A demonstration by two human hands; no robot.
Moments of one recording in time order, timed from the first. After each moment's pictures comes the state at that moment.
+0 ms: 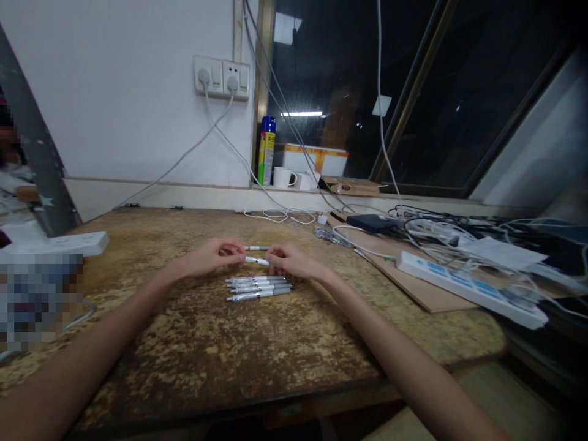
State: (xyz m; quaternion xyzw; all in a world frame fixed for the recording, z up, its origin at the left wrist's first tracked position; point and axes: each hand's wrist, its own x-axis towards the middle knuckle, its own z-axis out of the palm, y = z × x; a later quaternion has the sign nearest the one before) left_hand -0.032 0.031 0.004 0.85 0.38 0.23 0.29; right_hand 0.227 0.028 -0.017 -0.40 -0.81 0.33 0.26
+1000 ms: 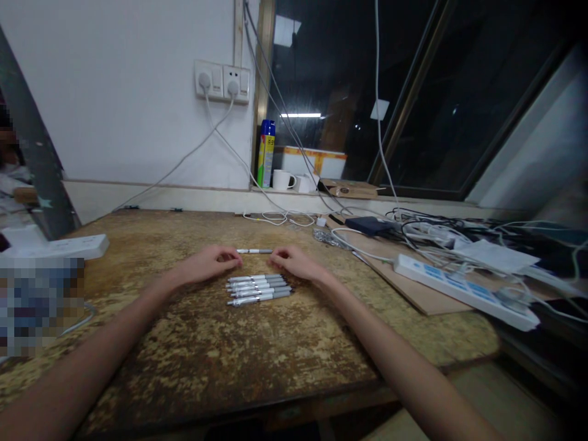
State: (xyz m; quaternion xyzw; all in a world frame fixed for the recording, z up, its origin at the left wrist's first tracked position) left_hand -0.039 0.033 0.000 0.86 0.42 0.19 0.22; right_hand 0.238 0.049 -0.032 -0.43 -0.82 0.26 0.28
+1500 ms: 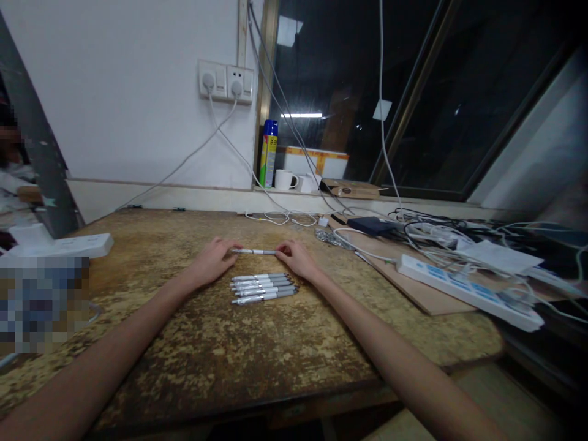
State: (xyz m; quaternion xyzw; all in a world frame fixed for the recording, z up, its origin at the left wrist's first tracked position) left_hand -0.041 0.044 -0.025 0.85 0.46 0.25 0.03; right_hand 0.239 0.078 -0.061 -0.49 -0.79 0.09 0.34
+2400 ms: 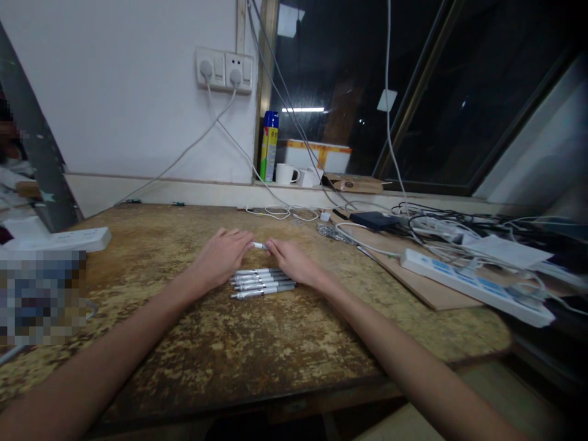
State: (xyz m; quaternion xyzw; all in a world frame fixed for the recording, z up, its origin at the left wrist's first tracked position) left_hand -0.005 0.012 -0.004 0.88 0.40 0.22 -0.13; right_hand 0.210 0.022 -0.021 -0.41 -0.86 0.11 0.30
